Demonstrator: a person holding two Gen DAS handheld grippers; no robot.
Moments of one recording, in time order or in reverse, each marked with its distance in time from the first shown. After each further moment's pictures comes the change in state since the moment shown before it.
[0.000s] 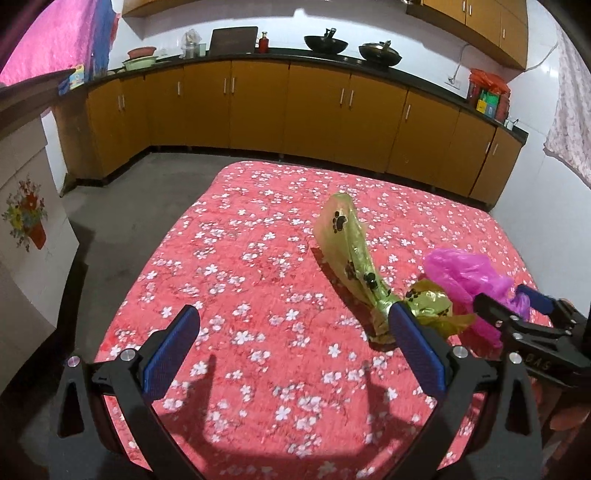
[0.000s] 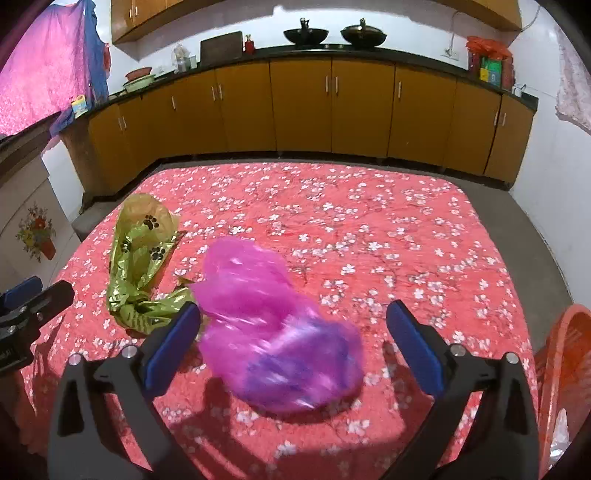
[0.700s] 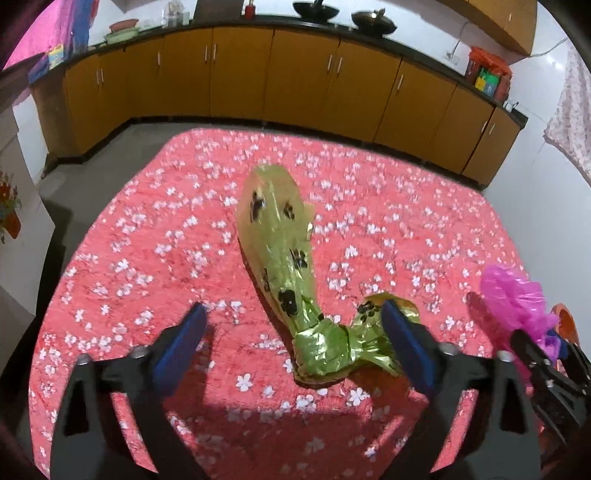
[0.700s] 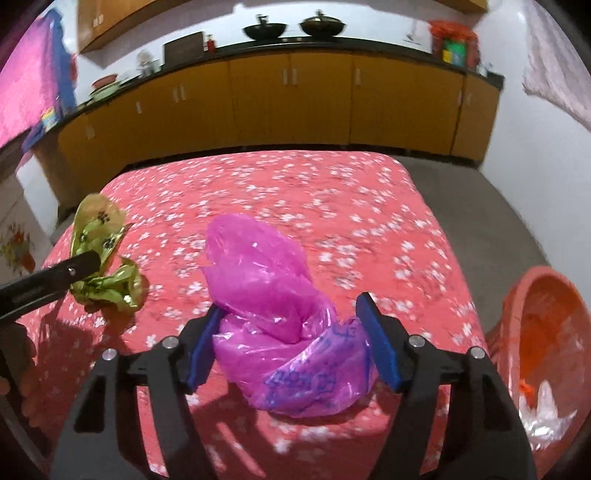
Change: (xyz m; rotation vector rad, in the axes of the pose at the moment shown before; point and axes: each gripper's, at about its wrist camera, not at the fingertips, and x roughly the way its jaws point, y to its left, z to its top) left arm 0.052 -0.053 0.009 -0.009 0.156 -0.042; right arm -0.032 -0.070 -0.025 0.114 0.000 -0.114
